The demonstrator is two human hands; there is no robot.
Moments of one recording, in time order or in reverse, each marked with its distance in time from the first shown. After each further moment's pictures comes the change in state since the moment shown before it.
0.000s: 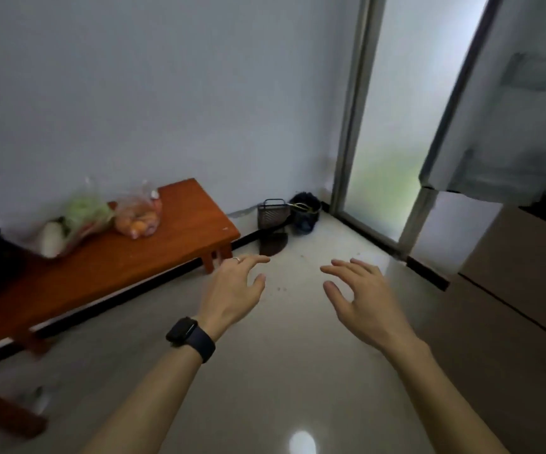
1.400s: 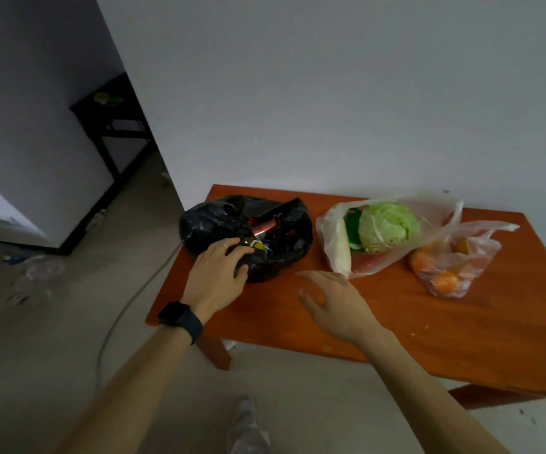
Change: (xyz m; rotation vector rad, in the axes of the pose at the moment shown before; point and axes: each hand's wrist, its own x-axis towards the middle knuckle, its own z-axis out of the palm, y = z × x) left_hand -0.073 -0.748 -0.365 0.337 0.215 -0.681; right_hand 0.315 -0.652 0.539 0.205 -0.638 -0.715
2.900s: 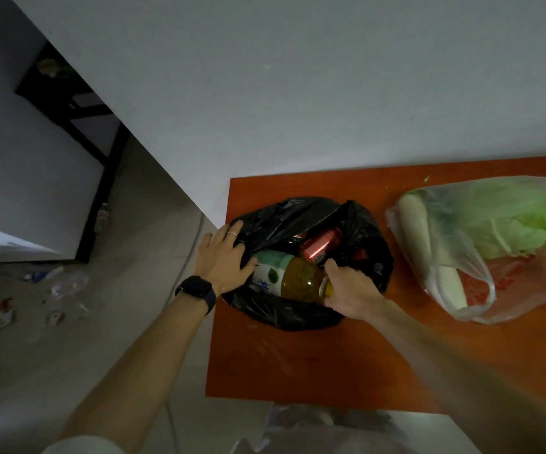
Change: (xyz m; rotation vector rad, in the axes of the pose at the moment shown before) left_hand 0.237 -0.220 0.048 0.422 -0.357 0.151; right_hand 0.277 0.028 0.135 -0.092 -0.393 0.295
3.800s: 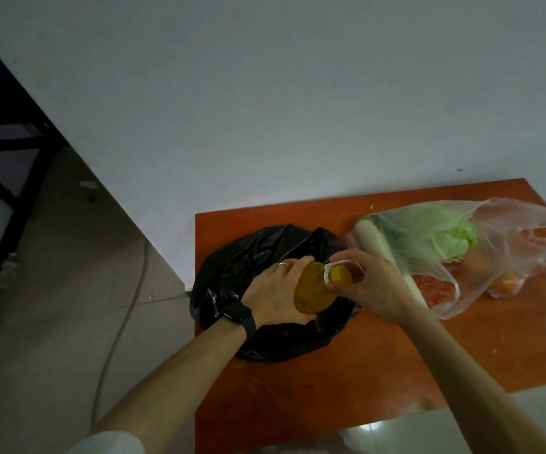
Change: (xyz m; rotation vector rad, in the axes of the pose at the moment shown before) left_hand 0.014 0.066 -0.025 -0.565 -0.086 0.456; right_hand -0.070 -0.043 -0.087 0.431 0.431 0.130
